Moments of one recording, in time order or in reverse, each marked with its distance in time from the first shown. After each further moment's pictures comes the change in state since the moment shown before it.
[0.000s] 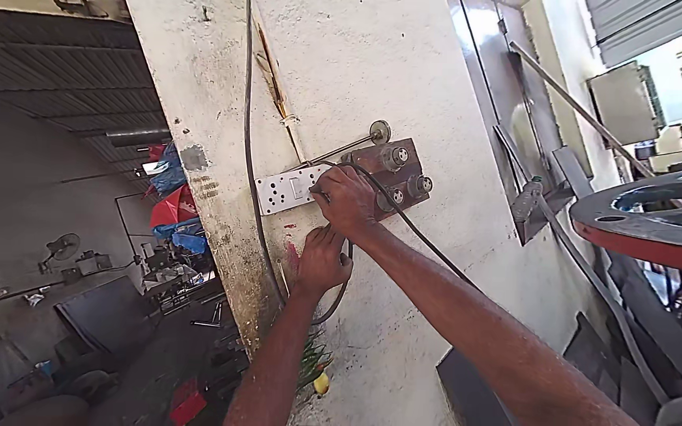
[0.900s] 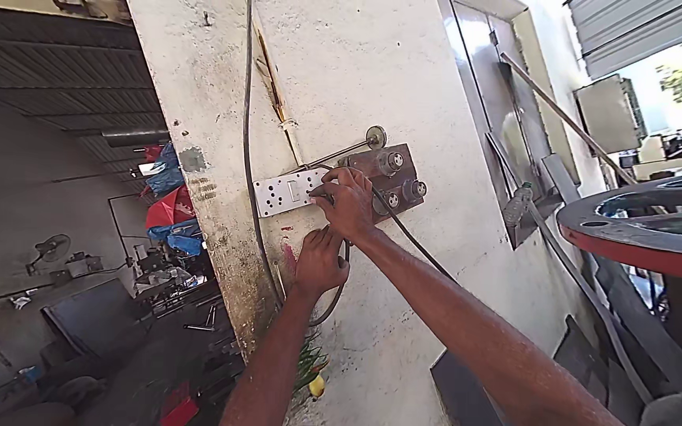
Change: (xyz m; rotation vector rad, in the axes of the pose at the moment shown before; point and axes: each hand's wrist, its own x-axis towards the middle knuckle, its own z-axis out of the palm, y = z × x) left_hand 0.001 0.003 -0.001 0.029 -0.029 0.004; right_hand -0.006 0.007 0.003 0.116 -0.049 0.128
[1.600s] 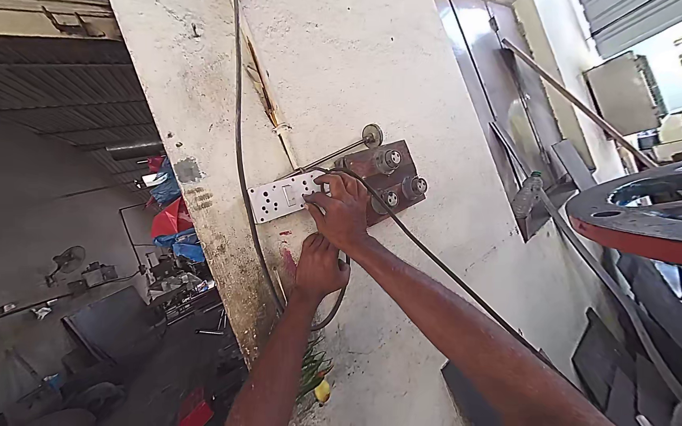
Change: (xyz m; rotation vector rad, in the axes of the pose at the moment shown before) left_hand -0.001 -0.001 0.002 0.029 0.022 0.018; right_hand -0.011 0.000 0.018 -0.092 0.157 -0.065
